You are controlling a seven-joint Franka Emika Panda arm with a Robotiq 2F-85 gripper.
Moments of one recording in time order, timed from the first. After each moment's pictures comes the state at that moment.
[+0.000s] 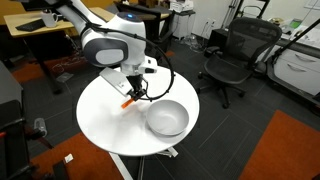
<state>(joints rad) -0.18 0.56 0.03 -2.03 0.13 2.63 -0.40</state>
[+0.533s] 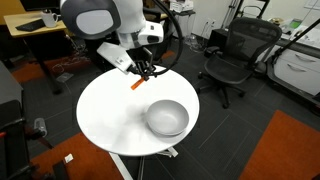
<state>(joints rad) -0.22 0.33 0.04 -2.11 0.18 2.71 -0.40</state>
